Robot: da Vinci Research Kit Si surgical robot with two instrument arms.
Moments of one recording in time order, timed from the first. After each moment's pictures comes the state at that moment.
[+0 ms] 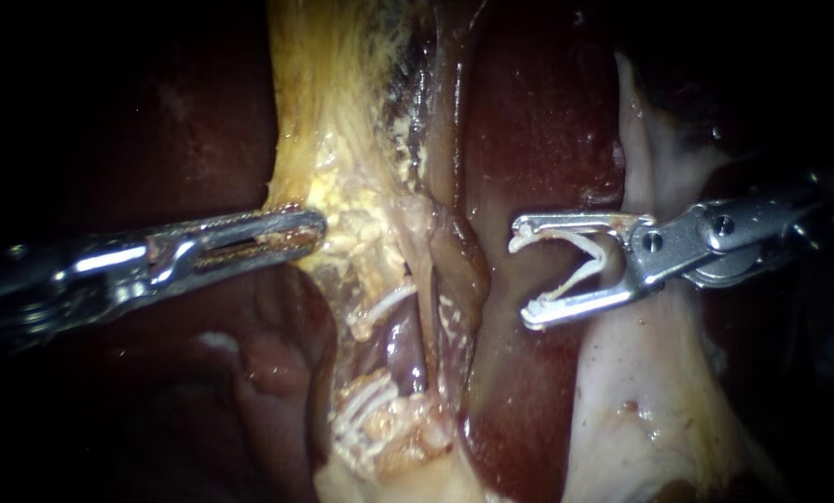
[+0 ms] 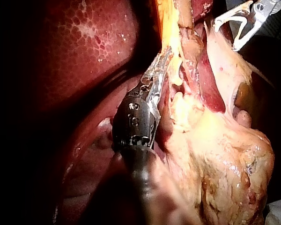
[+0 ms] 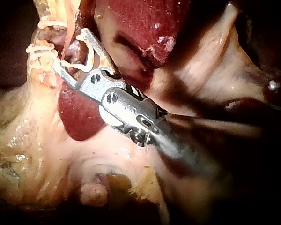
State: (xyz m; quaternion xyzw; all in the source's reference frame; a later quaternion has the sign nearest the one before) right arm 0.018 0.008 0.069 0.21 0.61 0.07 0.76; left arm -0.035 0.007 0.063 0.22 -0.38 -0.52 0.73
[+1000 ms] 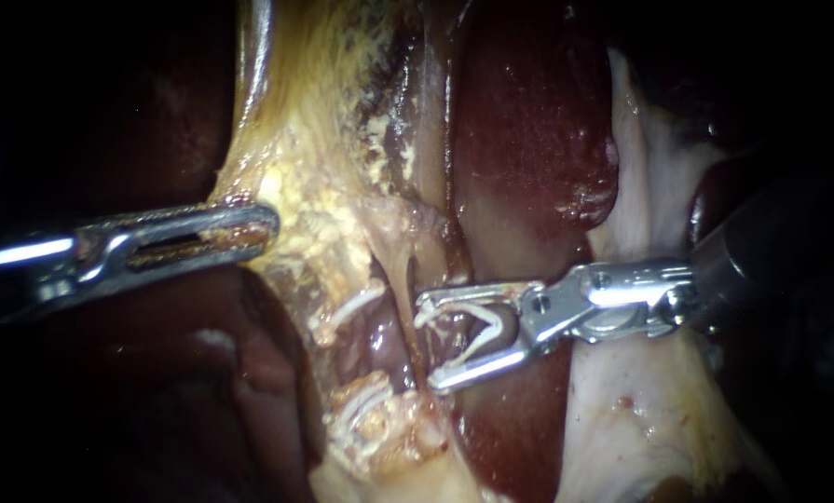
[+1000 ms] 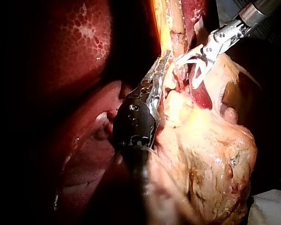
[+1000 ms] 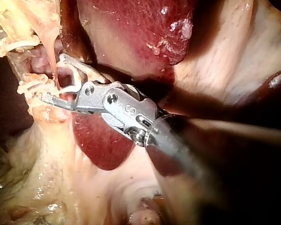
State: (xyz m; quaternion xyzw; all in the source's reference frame) right arm 0.028 0.001 0.080 0.32 0.57 0.09 0.75; left arm -0.033 0.010 0.054 0.22 -0.40 -0.53 0.71
